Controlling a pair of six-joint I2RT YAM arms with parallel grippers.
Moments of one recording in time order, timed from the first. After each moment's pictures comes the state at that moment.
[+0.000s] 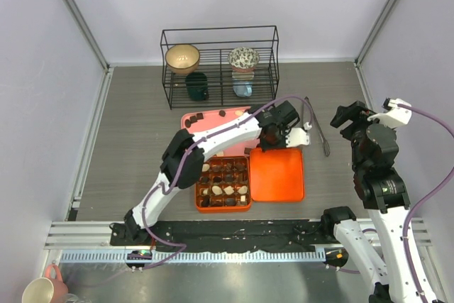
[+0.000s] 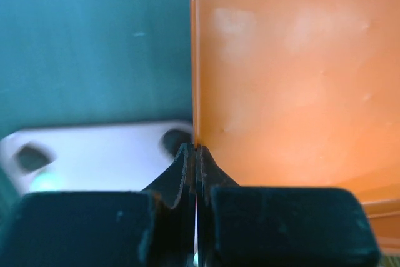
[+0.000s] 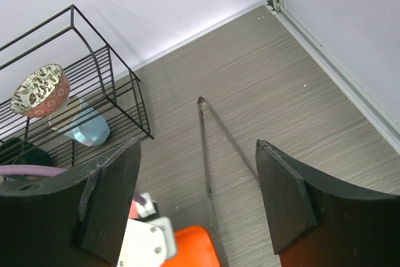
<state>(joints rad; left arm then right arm) -1.00 2.32 2.11 -0.95 0.11 0.60 0.14 0.59 0.88 -0.44 0.42 0.40</state>
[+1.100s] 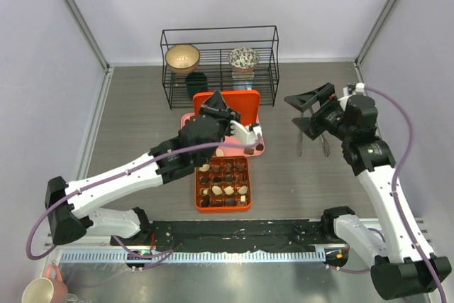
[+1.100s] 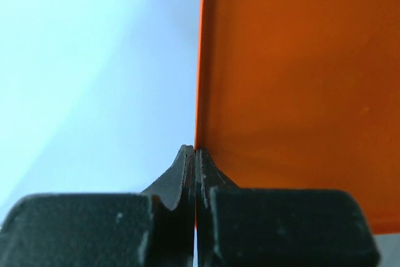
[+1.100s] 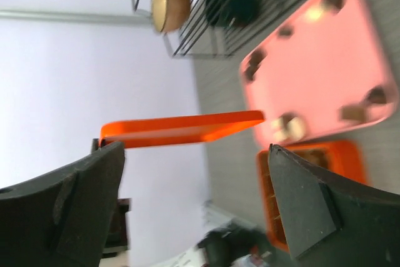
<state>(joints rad) -1.07 1.26 1.16 -0.05 -0.66 1.32 0.14 0.86 1.01 -0.49 -0.30 1.09</state>
